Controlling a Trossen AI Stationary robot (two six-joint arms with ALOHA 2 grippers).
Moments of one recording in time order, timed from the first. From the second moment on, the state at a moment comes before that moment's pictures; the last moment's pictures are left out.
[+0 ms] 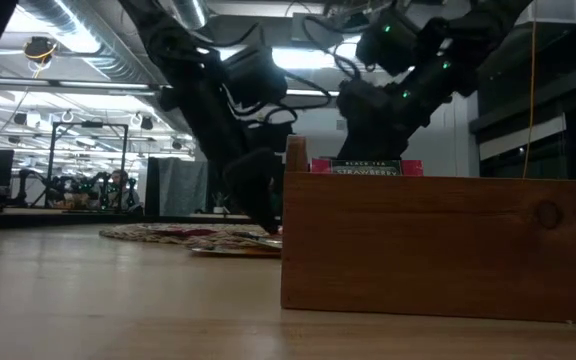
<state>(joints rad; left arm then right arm) 0.12 1.85 0.98 -0.10 -0.09 -0.14 -0.14 1.62 0.82 0.03 -0.06 0.39</state>
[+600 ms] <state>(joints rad) 0.12 1.85 0.98 -0.17 -0.08 -0.17 -0.30 1.73 0.82 0.12 -0.18 0.44</state>
